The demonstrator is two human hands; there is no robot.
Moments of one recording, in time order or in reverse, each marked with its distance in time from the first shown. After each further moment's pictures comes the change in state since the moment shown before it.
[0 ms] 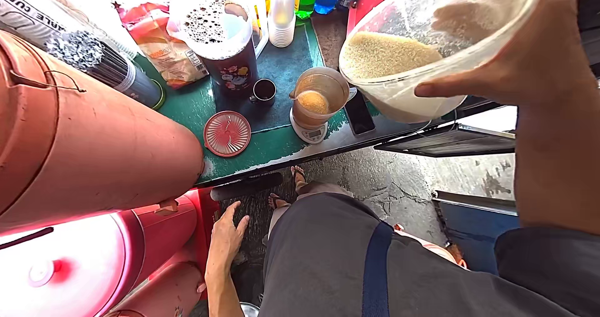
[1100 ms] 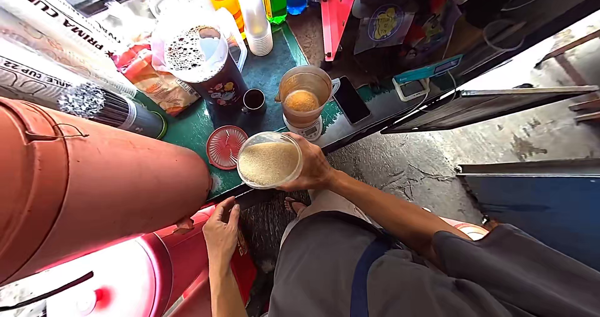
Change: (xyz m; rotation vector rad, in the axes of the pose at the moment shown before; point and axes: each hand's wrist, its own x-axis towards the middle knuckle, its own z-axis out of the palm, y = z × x) left_hand 0.022 0.017 -0.040 -0.278 0.313 0.229; right_hand -0.102 -0.080 0.273 0.502 0.144 -0.129
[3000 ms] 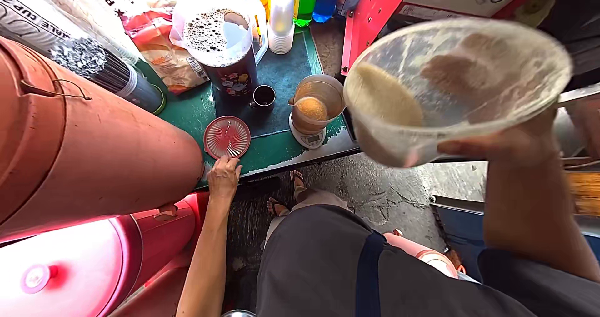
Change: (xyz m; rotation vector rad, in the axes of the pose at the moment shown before) left_hand 0.106 -0.019 0.054 0.600 -0.061 0.240; right_hand 0.044 -0.002 -0.252 0.070 0.094 0.053
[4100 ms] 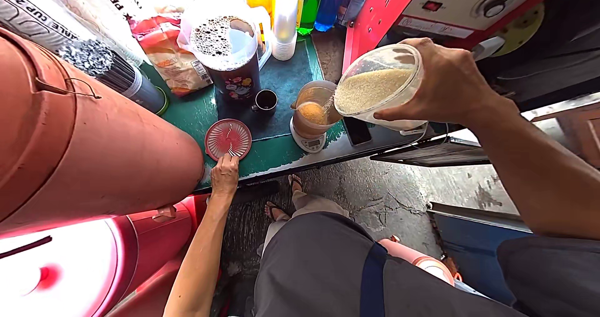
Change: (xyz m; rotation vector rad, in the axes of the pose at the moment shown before) left_hand 0.015 -0.012 0.027 0.112 0.095 0.057; right_hand 0.098 -0.013 0.030 -0.822 -0.400 -0.118
